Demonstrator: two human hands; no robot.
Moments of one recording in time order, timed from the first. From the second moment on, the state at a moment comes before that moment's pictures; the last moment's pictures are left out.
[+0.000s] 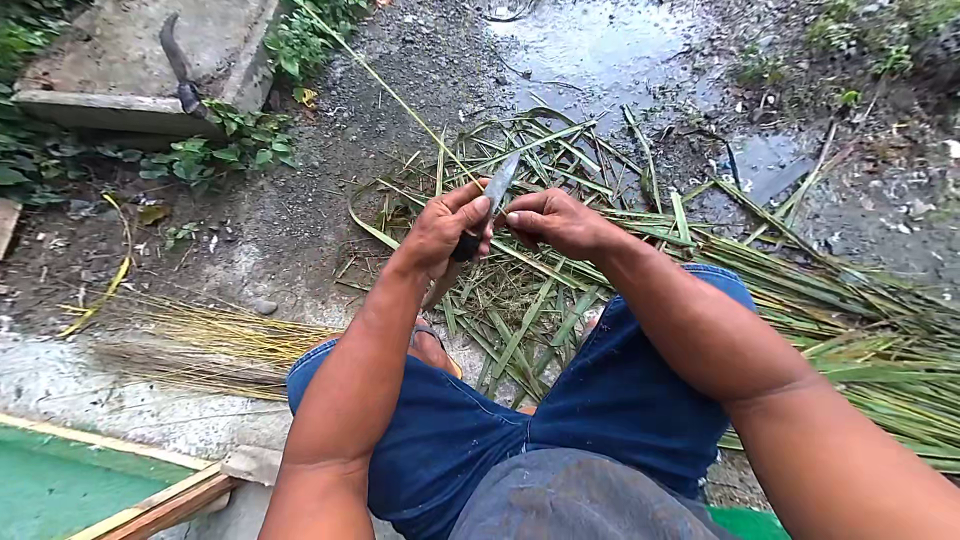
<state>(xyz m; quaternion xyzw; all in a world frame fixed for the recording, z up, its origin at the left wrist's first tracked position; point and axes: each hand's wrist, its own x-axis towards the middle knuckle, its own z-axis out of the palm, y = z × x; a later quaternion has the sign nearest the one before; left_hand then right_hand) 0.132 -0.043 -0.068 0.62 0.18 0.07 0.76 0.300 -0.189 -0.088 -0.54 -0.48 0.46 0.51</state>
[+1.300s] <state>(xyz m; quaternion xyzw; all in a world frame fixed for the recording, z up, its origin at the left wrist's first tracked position) 0.109 -0.017 -0.055 0.55 0.25 0.26 0.76 0.288 -0.195 -0.058 -0.59 -0.62 0.03 0.52</state>
